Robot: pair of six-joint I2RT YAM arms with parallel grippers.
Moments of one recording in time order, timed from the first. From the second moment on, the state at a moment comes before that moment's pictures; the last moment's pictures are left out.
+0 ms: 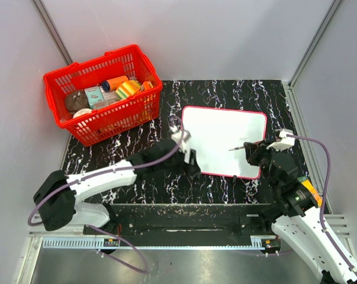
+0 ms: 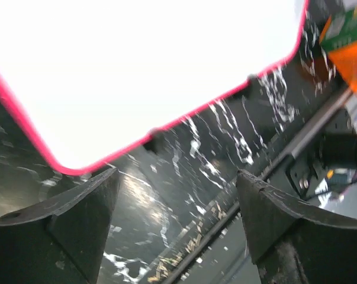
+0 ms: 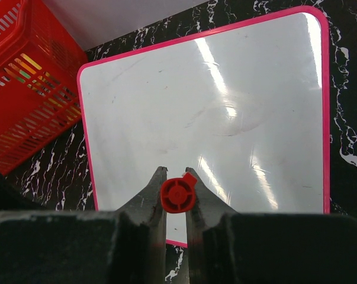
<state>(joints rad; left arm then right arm) -1.01 1.33 0.83 -0.13 0.04 -0.56 0.50 0.46 0.59 -0.32 0.32 0.52</state>
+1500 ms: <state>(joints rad) -0.24 1.11 0.52 0.29 0.54 -0.56 0.50 0.59 0.58 -0.24 0.15 0.49</state>
